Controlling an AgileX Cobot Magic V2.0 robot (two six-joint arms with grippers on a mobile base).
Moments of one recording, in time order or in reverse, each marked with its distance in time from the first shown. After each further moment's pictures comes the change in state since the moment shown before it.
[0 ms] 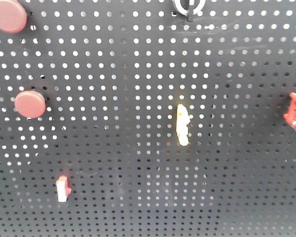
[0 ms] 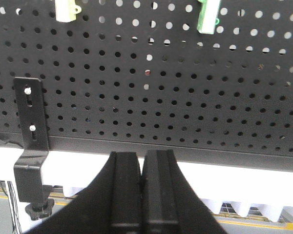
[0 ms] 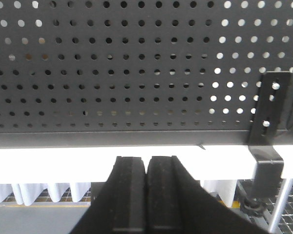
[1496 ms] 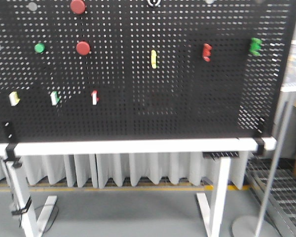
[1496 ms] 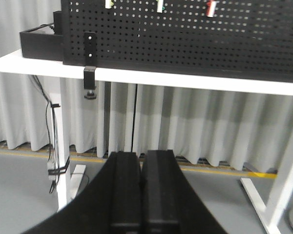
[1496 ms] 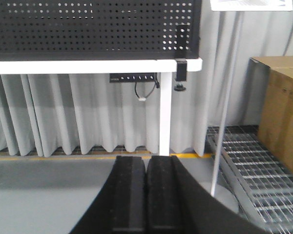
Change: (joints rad) left arm 0.000 0.000 0.000 0.000 0.000 0.000; right arm 0.000 0.000 0.000 0.000 0.000 0.000
